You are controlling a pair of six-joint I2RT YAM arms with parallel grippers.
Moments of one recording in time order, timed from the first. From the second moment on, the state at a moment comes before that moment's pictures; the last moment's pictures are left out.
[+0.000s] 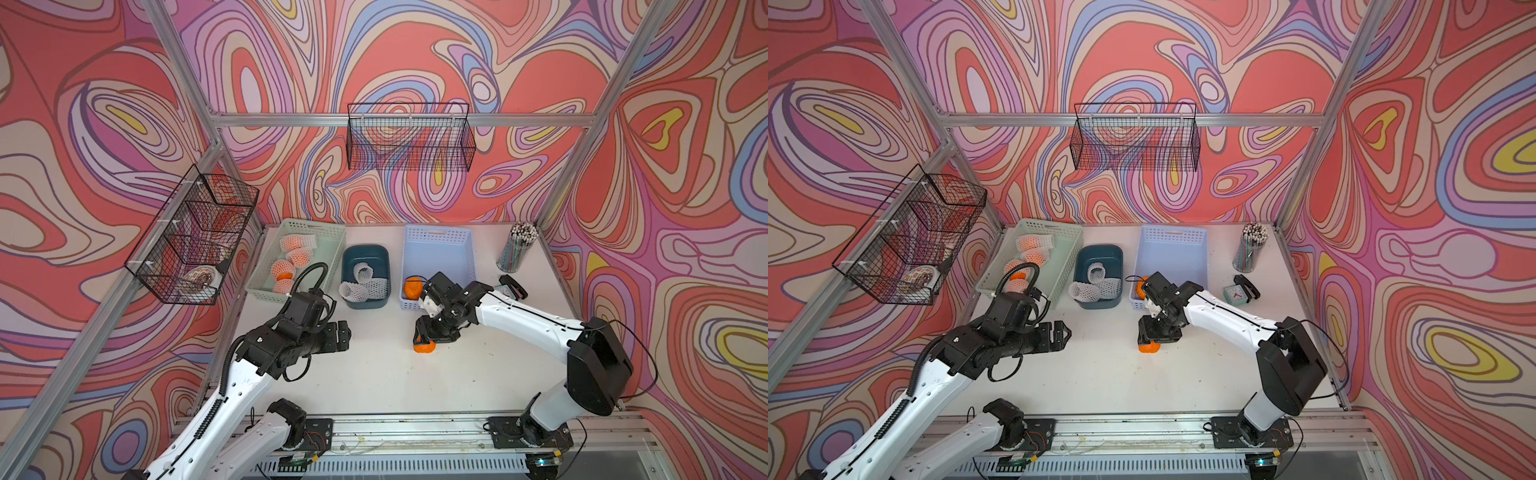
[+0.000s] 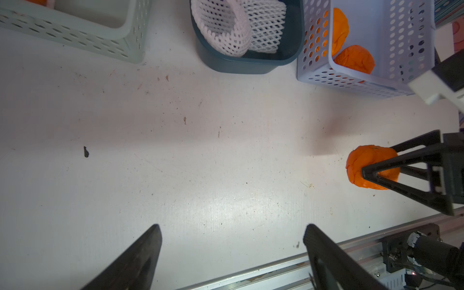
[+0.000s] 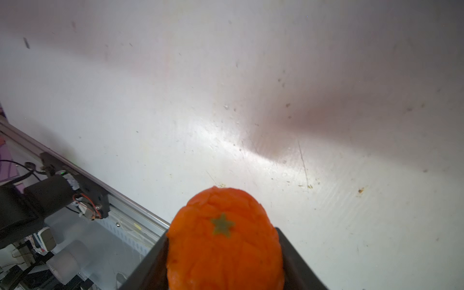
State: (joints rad) left arm -0.47 0.84 0.91 -1.03 0.02 -0.55; right arm 0.72 1.59 1.22 -0.88 -0.32 0.52
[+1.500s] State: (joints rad) left arm -0.47 0.69 1.12 -1.15 -0.23 -0.51; right arm 0.33 2.01 1.94 -1.10 -0.34 0.31
